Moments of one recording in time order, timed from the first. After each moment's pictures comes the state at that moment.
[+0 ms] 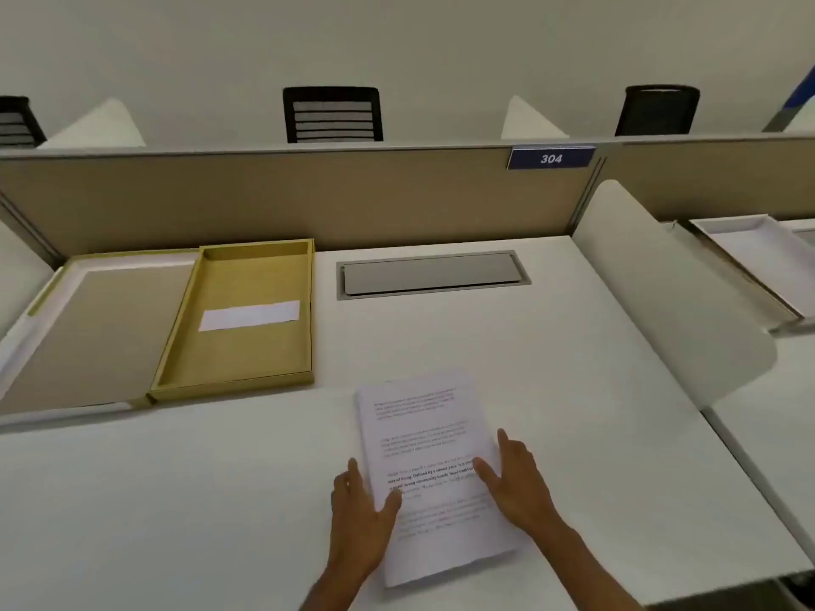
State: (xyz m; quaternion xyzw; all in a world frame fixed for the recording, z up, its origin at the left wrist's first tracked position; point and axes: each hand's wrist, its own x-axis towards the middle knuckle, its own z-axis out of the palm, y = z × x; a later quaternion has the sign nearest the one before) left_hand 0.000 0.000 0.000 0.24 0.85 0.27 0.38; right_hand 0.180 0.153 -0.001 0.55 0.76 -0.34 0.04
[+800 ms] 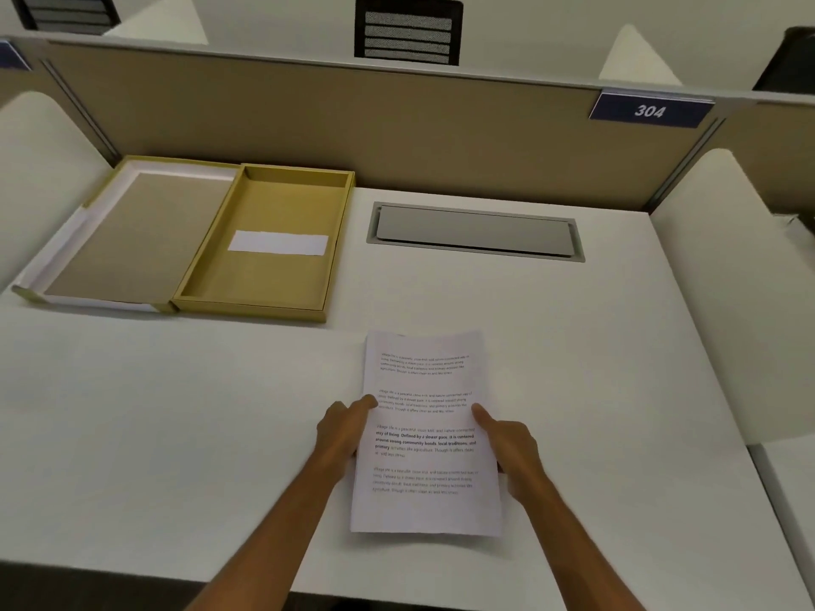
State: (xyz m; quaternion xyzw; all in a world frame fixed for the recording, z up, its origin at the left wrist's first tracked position) left_hand -0.026 0.052 0.006 -0.06 0.79 0.42 0.45; right_hand 0.167 0.206 -0.016 0.61 0.53 -0.59 -0.01
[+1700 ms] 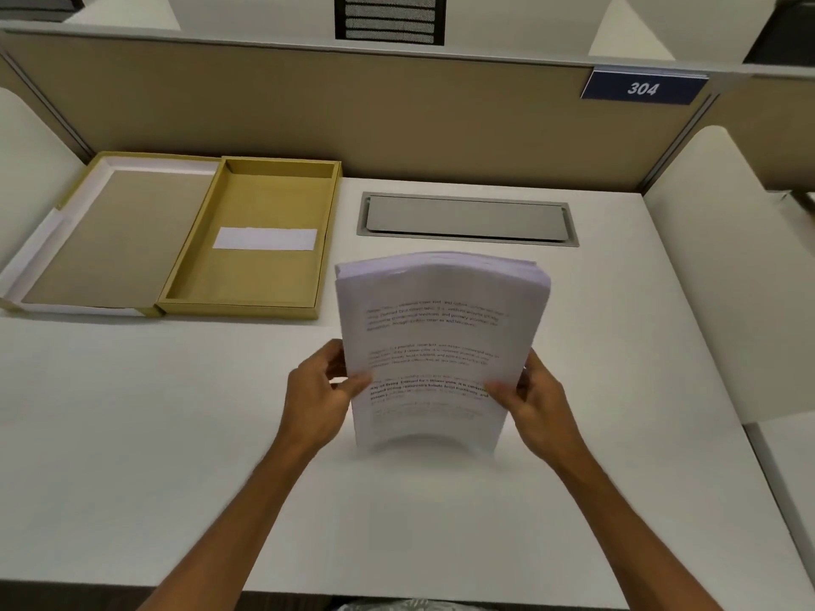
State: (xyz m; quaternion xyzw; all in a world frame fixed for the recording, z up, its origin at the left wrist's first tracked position) left_hand -0.048 0.047 0.077 0.26 0.79 0.48 0.27; right_hand 0.173 0.229 0.051 0.35 0.70 -0.59 -0.19
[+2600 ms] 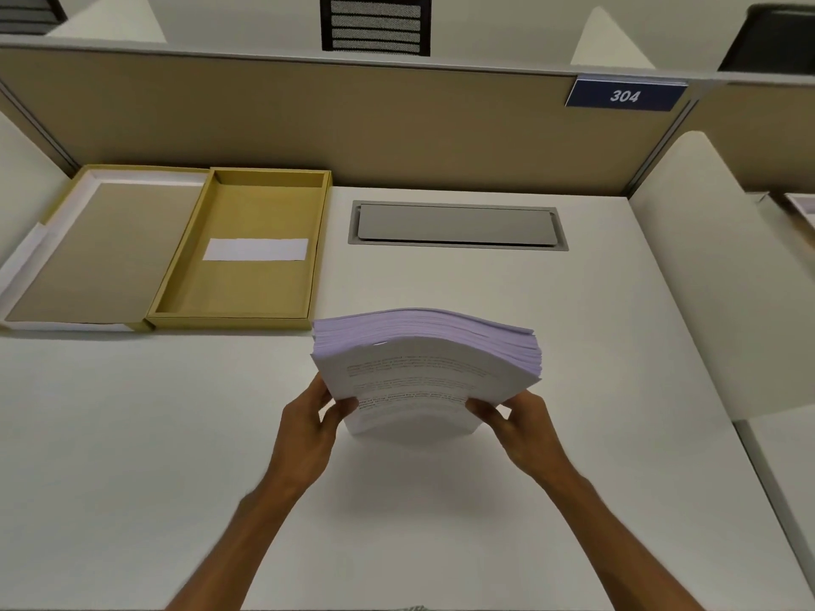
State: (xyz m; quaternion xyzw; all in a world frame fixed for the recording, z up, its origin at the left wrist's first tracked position) left_hand -0.042 0.024 0.062 0.32 0.78 0.49 0.24; right_hand 0.172 0.218 0.037 0.36 0.76 -0.50 -0.18
